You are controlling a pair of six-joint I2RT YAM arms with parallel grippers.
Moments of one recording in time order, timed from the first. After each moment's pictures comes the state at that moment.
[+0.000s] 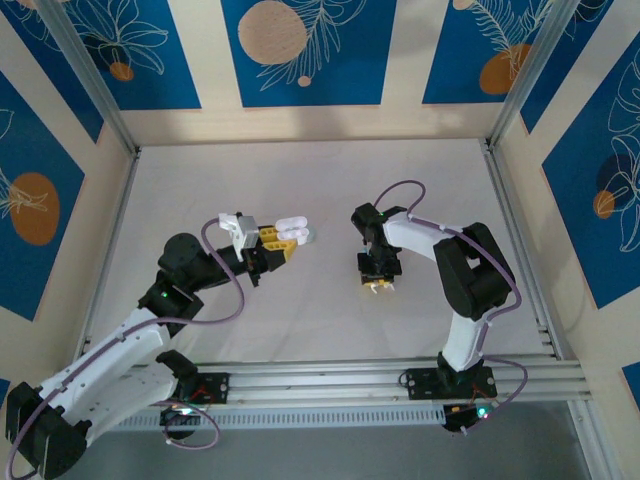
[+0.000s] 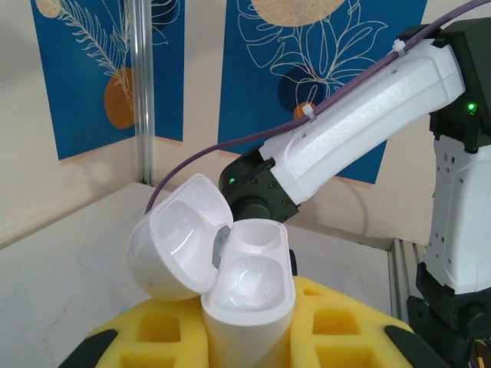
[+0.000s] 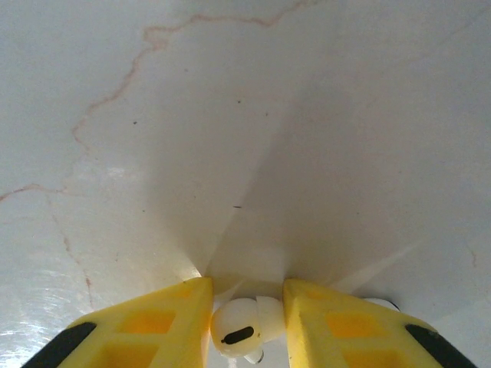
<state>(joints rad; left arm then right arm) -0.62 0.83 0.62 0.29 0.57 -0.12 0.51 1.82 1.13 -0.93 -0.06 0.46</state>
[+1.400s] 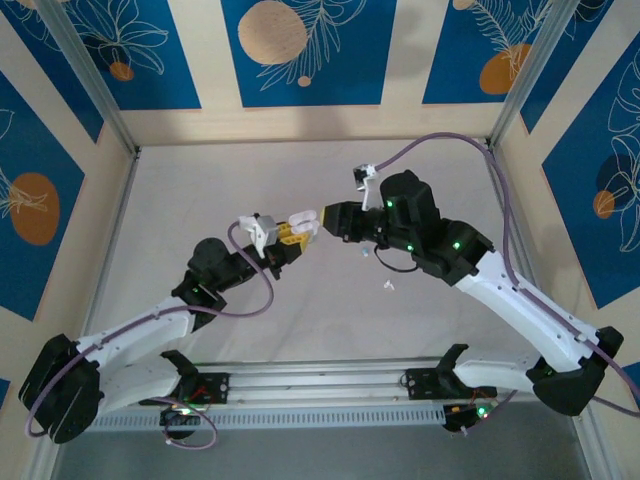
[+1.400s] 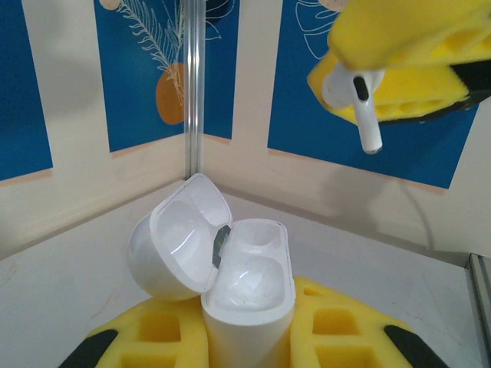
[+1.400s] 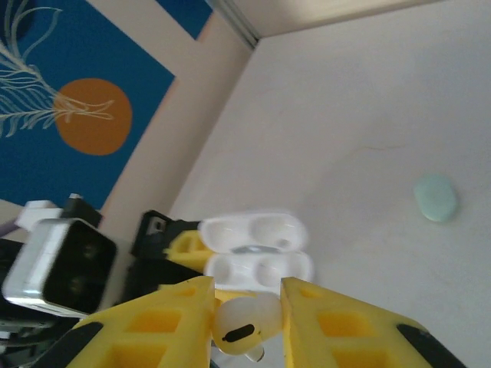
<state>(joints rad) -0.69 1.06 0.51 0.64 0.35 -0.10 0.82 1.15 1.31 -0.57 -0.10 0.66</state>
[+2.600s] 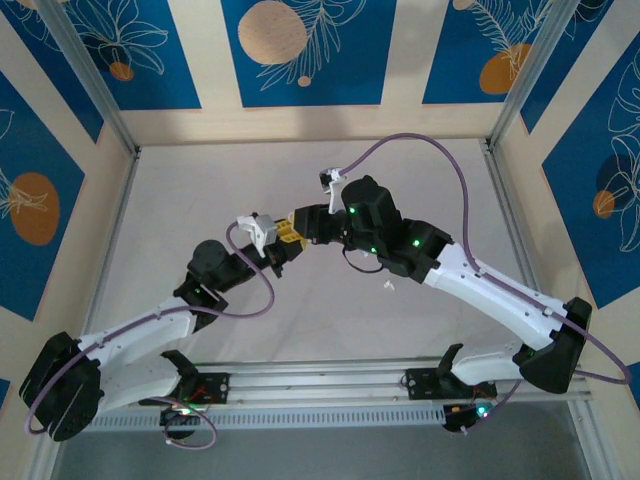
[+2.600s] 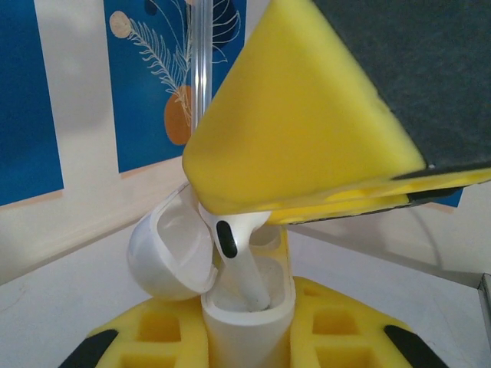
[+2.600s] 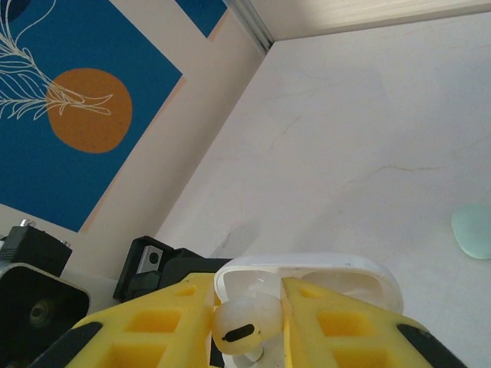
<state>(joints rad) -0.71 1.06 0.51 0.70 0.31 -0.11 0.92 1.28 1.31 -0.42 0.00 0.64</state>
